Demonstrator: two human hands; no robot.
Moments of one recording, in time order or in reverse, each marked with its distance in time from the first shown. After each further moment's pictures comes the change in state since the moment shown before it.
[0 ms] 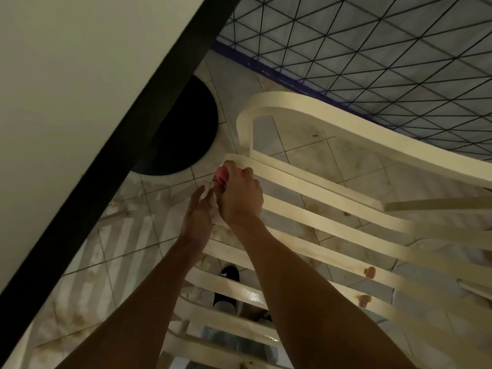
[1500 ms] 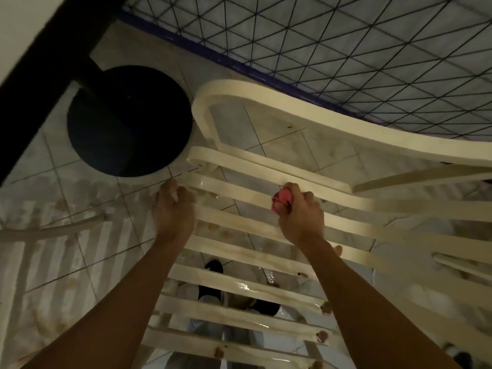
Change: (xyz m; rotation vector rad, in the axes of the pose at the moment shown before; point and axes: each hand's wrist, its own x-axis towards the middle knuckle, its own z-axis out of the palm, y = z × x) left_hand -0.005 -0.015 0.019 0.437 0.285 0.282; right_hand -0.057 0.170 -0.082 -0.080 0.028 0.197
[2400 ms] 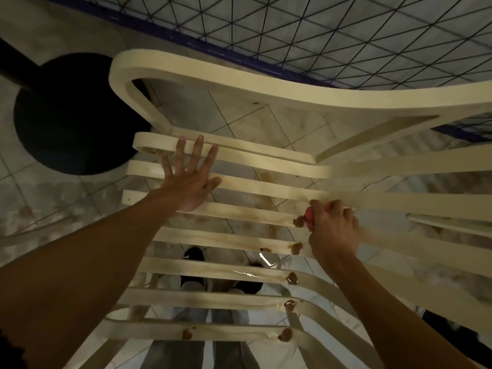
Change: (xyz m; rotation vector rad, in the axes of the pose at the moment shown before) left_hand 0.010 0.023 0.098 1.253 -0.618 0.616; right_hand -0.072 0.107 -0.062 -0.523 -0.054 0.190
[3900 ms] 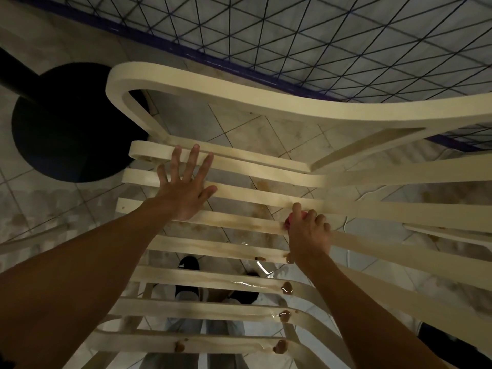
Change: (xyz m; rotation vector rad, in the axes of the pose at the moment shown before) left_hand -0.001 0.002 0.000 -0.007 -0.034 -0.029; right_hand 0.019 -0.024 0.023 0.016 -0.108 -0.049
